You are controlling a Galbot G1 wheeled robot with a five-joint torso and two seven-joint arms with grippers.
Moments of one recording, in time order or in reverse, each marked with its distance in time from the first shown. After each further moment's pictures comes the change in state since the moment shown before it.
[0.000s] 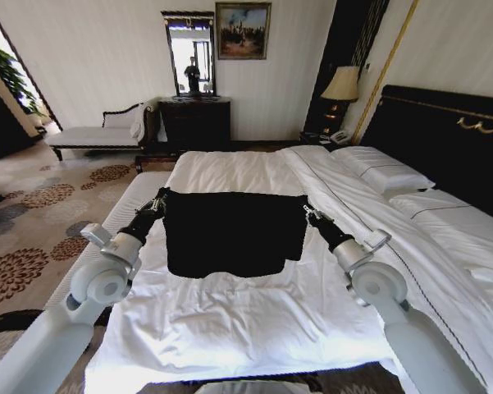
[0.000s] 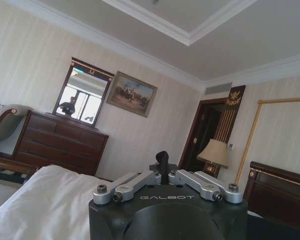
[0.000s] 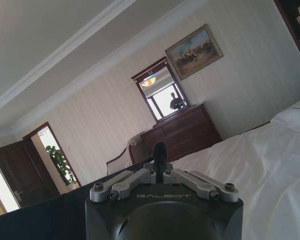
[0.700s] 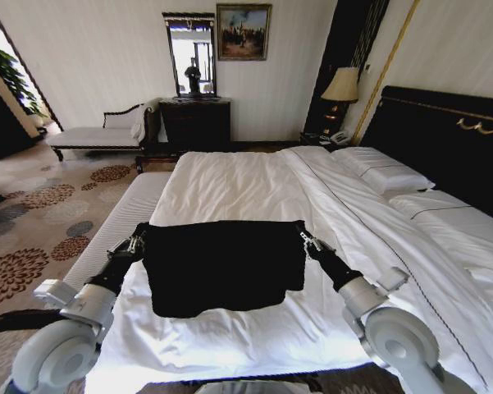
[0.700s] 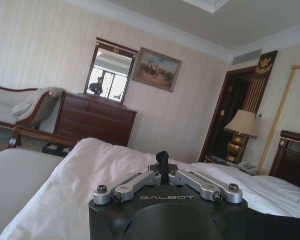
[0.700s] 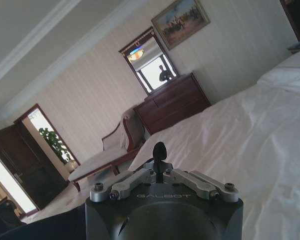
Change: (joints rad) left arm 0.413 -0.096 -0.189 -0.118 0.133 0.013 0.028; right arm -0.349 0.065 0.067 0.220 -0.030 -0.035 0.048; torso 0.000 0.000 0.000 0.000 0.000
